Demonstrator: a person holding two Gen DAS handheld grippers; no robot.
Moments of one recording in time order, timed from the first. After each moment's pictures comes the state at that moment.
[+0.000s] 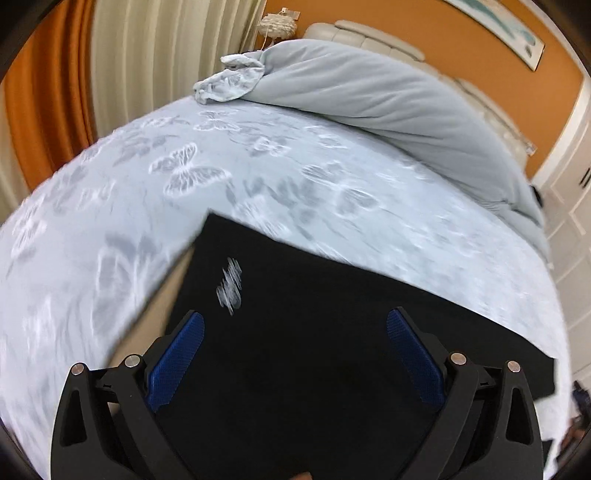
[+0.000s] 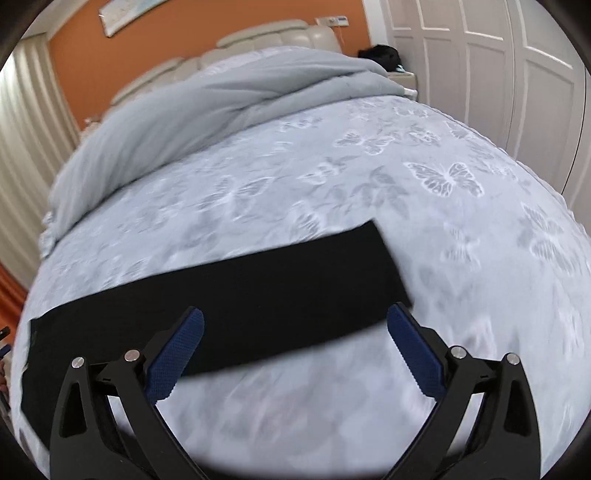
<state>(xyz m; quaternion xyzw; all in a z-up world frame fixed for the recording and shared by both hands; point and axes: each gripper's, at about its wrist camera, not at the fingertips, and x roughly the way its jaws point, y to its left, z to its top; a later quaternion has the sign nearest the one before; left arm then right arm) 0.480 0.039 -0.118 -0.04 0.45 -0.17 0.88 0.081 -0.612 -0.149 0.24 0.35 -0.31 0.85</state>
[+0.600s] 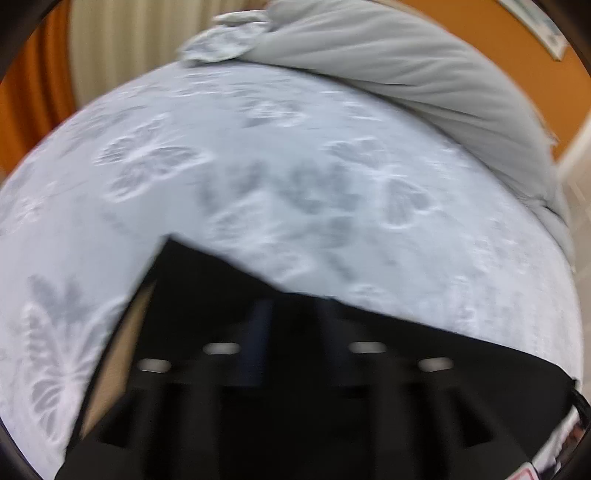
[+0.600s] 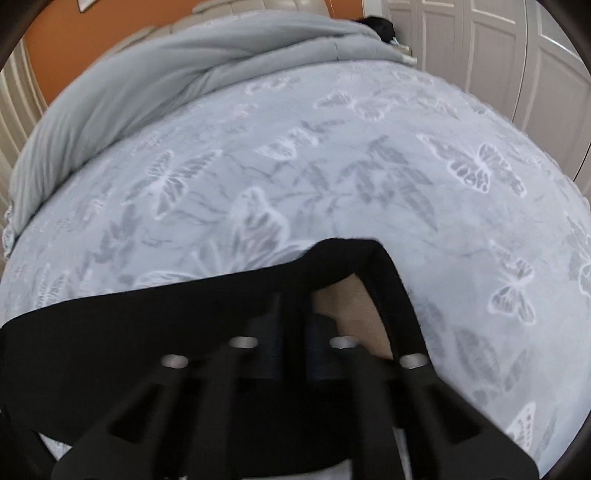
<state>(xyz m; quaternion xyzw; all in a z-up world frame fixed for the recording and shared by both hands) 0.574 0.015 -0.186 -0.04 0.50 -0.15 0.85 0.138 -0.678 -0.219 0.24 0.40 -0.31 0.83</state>
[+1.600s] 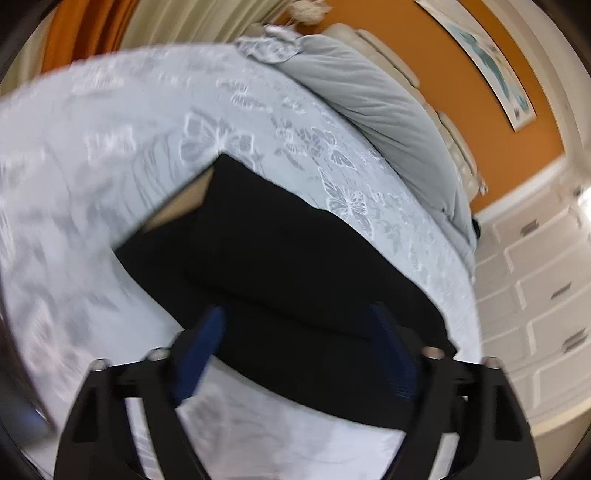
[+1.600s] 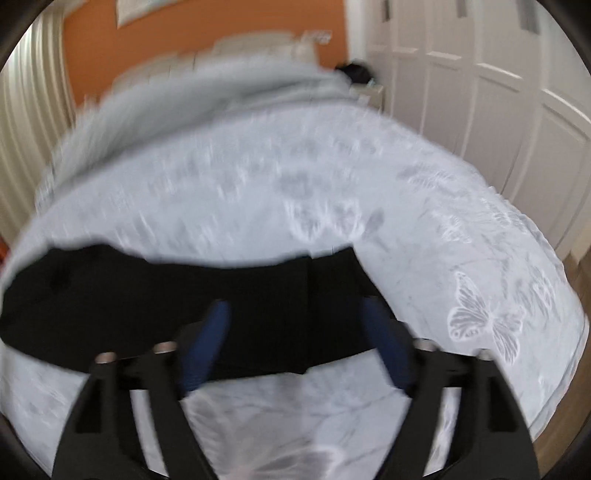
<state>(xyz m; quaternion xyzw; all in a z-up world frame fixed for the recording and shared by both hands) 0.303 0.194 -0.126 -0.24 0.49 -0.24 0.80 -0.147 -0.466 -0.113 0.19 0.32 -0.35 0.86</state>
